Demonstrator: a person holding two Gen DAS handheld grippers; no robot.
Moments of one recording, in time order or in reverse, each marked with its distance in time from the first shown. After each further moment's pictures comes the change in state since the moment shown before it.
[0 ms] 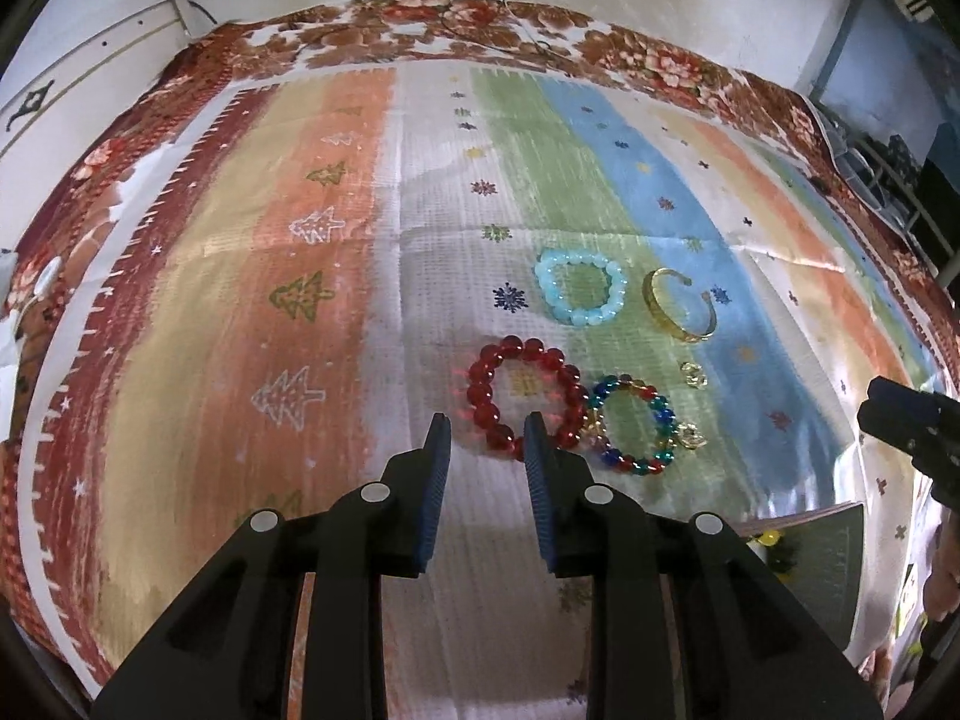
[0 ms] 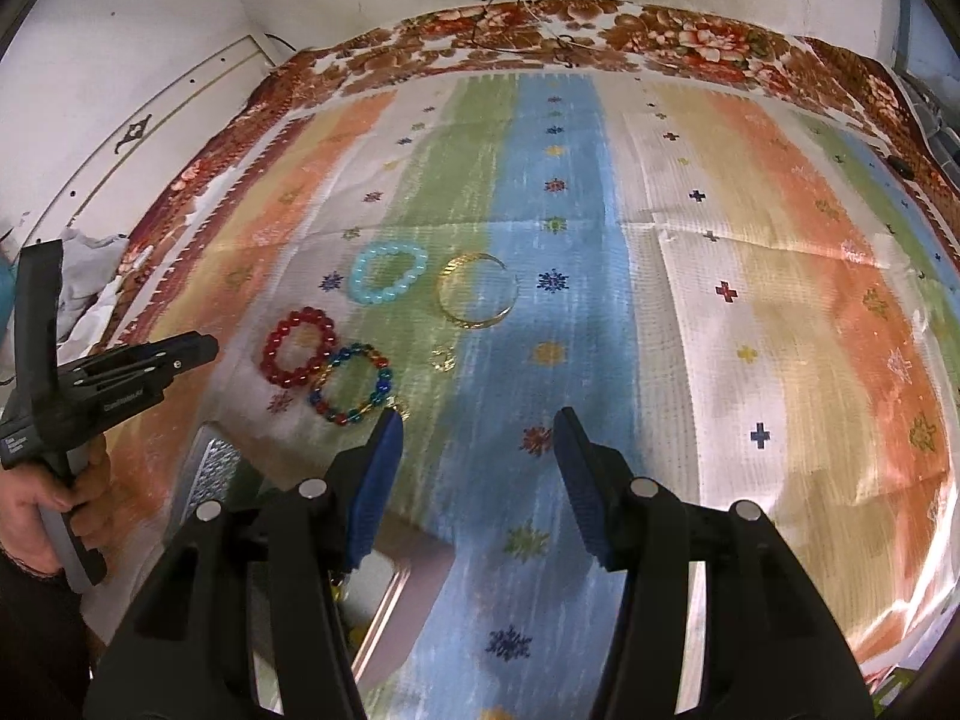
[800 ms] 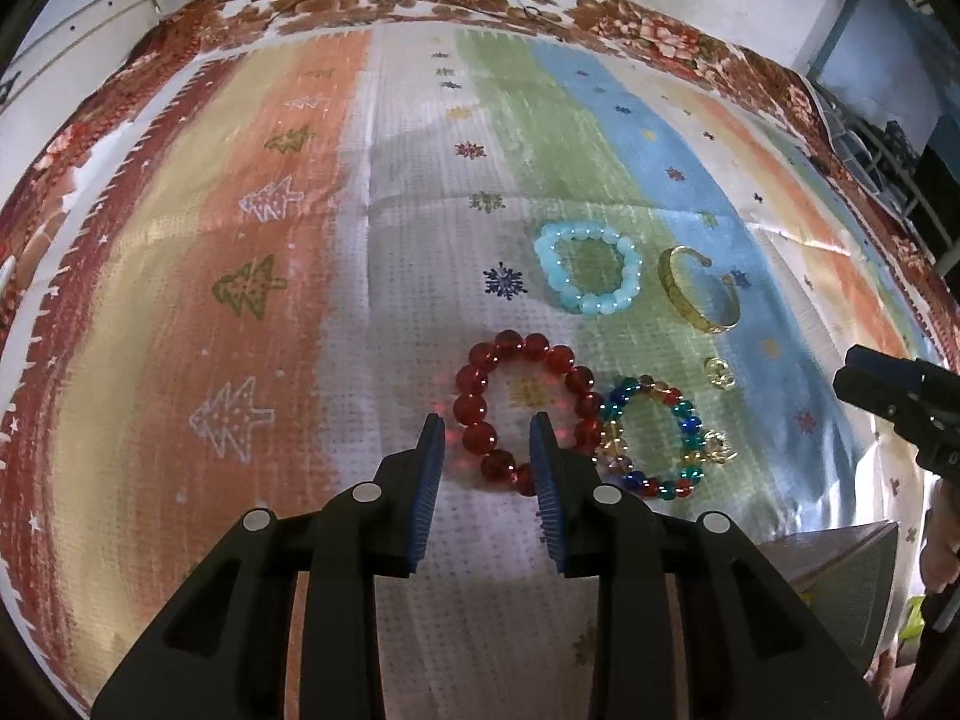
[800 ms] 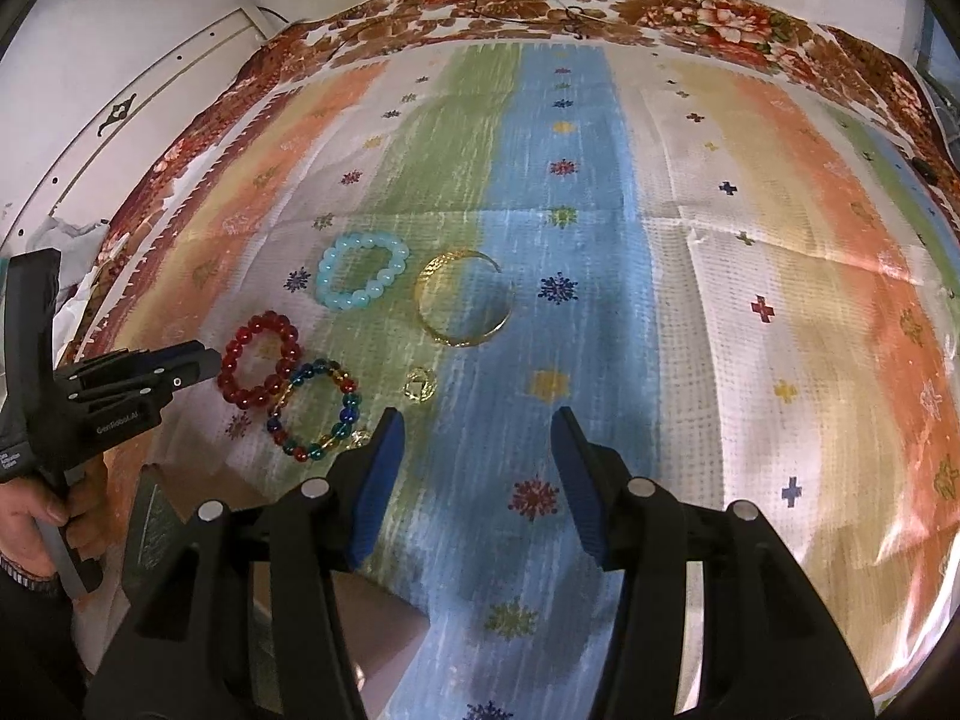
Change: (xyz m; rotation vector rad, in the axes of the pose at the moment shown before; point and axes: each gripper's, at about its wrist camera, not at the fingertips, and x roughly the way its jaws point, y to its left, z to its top) left arm 0.041 0.003 0.008 0.017 0.066 -0.041; right arm 0.050 -0.007 0.024 -0.020 0.064 0.001
